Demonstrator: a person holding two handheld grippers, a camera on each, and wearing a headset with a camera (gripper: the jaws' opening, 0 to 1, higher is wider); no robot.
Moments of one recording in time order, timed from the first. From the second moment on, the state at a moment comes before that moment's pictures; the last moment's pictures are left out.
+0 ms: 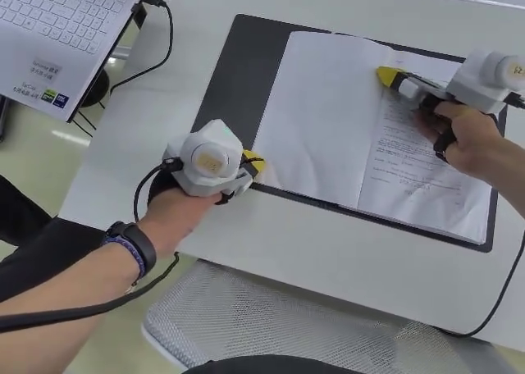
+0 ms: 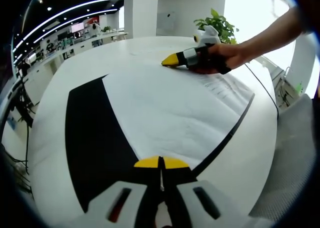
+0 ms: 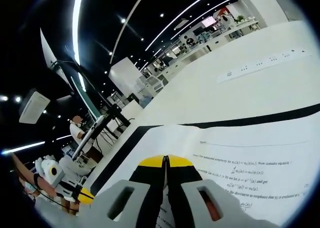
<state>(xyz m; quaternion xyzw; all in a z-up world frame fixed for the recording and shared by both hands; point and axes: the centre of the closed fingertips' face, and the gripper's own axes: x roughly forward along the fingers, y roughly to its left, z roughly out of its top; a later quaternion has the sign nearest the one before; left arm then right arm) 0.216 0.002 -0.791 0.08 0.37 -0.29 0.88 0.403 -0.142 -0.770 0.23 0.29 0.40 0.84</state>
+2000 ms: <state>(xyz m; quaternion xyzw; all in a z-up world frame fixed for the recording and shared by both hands) 0.216 0.000 -0.790 0.09 0.37 -0.29 0.88 0.196 -0.125 -0.765 0.16 0.35 0.55 0.75</state>
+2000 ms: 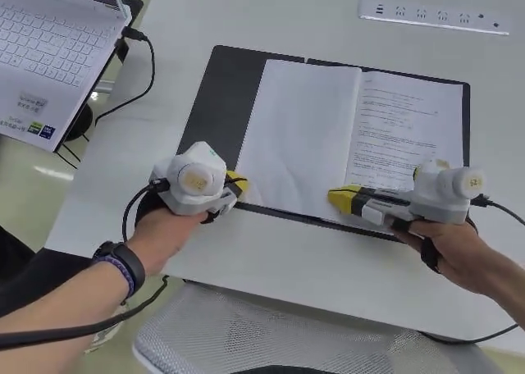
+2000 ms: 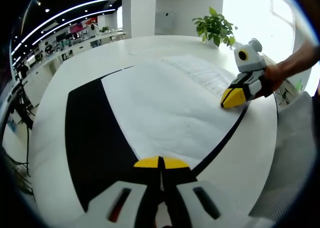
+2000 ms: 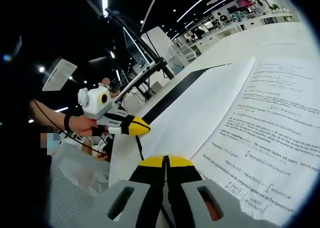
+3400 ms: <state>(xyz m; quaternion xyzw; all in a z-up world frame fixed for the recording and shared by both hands) 0.207 -0.011 -0.787 0.07 0.38 -0.31 0.87 0.166 -0.127 -0.757 0.19 0.38 0.54 0.73</state>
